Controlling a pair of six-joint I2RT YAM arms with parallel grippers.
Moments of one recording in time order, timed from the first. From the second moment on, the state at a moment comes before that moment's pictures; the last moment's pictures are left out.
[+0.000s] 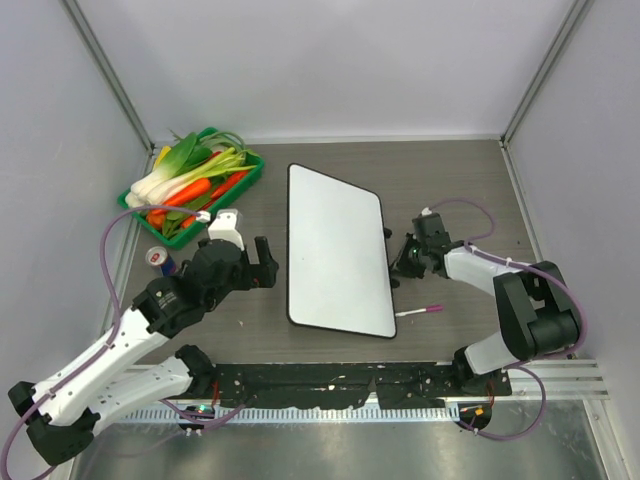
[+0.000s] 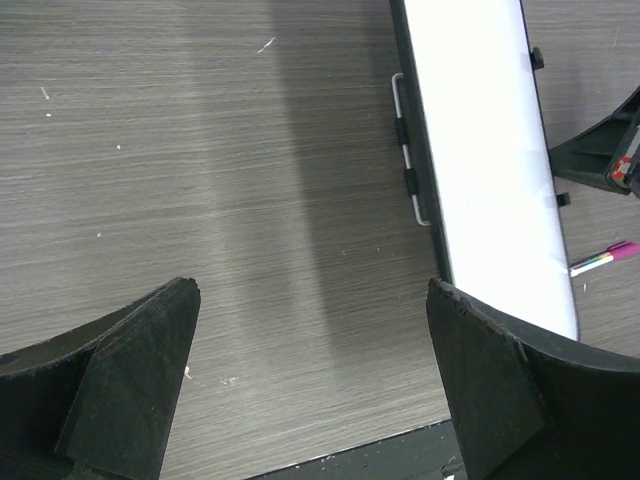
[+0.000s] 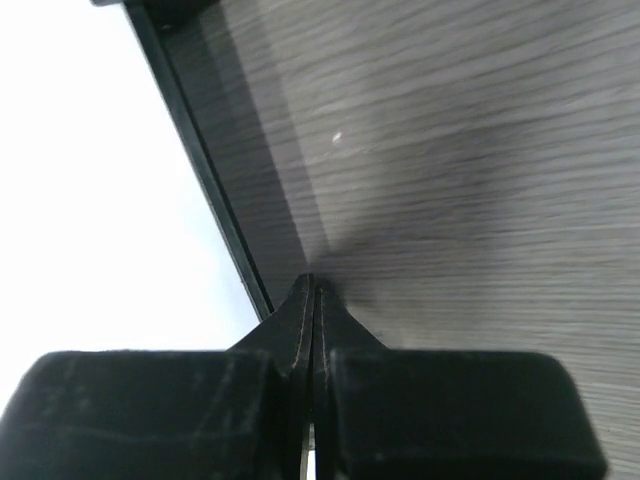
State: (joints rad) left arm -0.80 0.78 0.88 -0.71 -0.40 -0.60; right arm 0.27 1.49 0.66 -0.16 -0.15 0.70
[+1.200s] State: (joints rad) left arm -0.80 0.83 0.93 -0.76 -0.40 -0.60; right arm 0.77 1.58 0.77 -0.20 -0.14 0.90
